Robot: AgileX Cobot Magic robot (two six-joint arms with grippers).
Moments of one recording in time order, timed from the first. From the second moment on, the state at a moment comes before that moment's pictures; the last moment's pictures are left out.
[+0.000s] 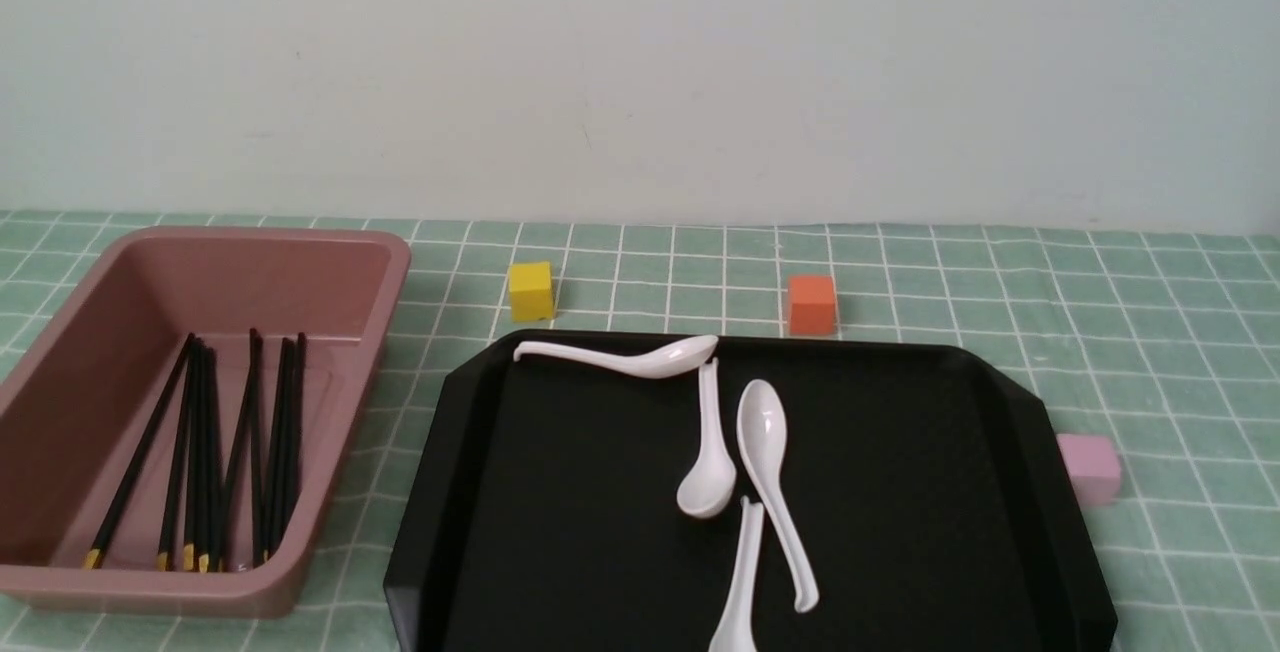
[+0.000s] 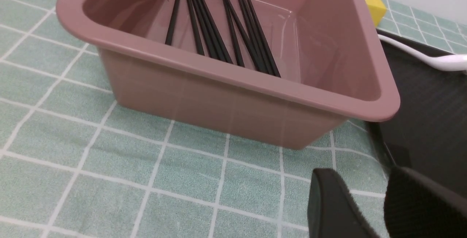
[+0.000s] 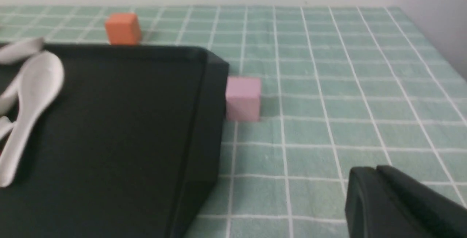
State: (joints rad) right arm -0.03 -0.01 0.02 -0.03 0.34 0.09; left arm -0.07 -0.01 0.03 0.00 0.39 -0.33
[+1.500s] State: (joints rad) right arm -0.03 -0.01 0.02 -0.03 0.36 0.09; left arm -0.07 -0.01 0.03 0.00 0.39 -0.33
